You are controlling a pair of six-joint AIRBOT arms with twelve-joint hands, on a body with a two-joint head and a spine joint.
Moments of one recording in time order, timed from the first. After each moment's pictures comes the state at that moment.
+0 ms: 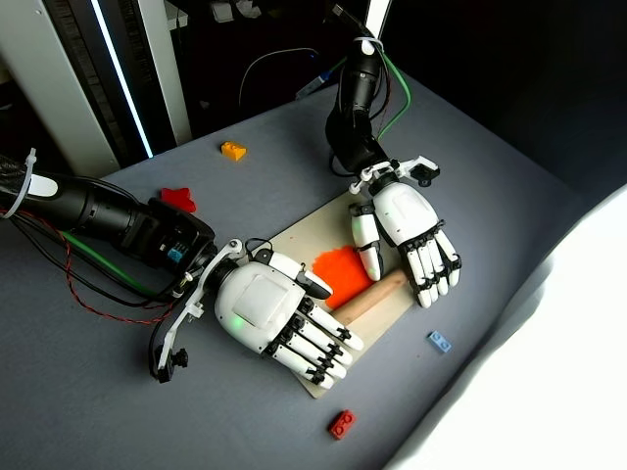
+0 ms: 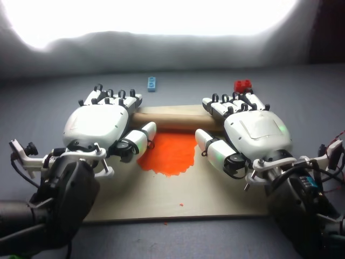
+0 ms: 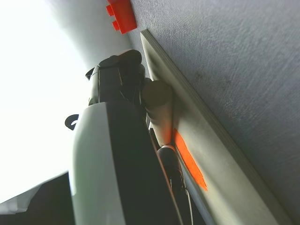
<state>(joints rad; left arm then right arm) 0.73 -1.42 1.35 -0.80 -1.00 1.46 -0.70 -1.60 1.35 0.78 1.08 -1.44</state>
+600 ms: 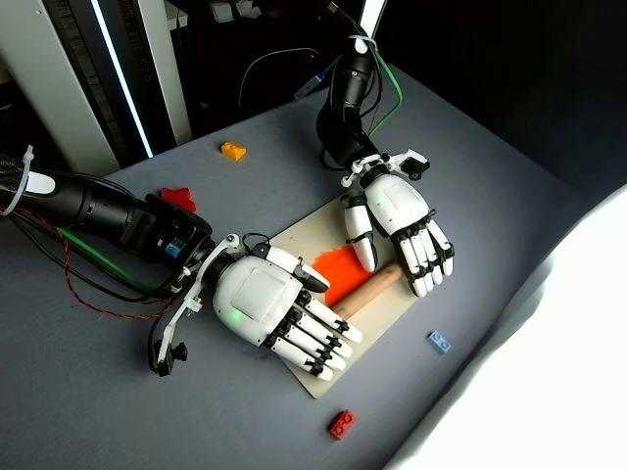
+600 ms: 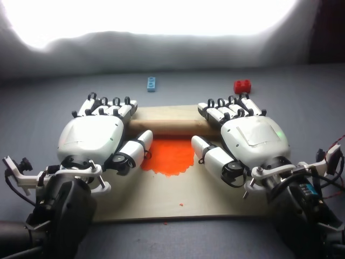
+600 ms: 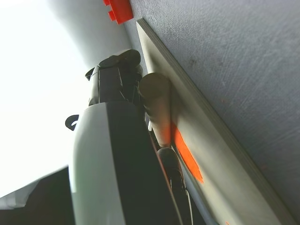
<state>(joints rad) 0.78 -1.42 1.29 -0.81 -1.12 1.45 -0.72 -1.59 1.32 0.75 1.10 -1.44</state>
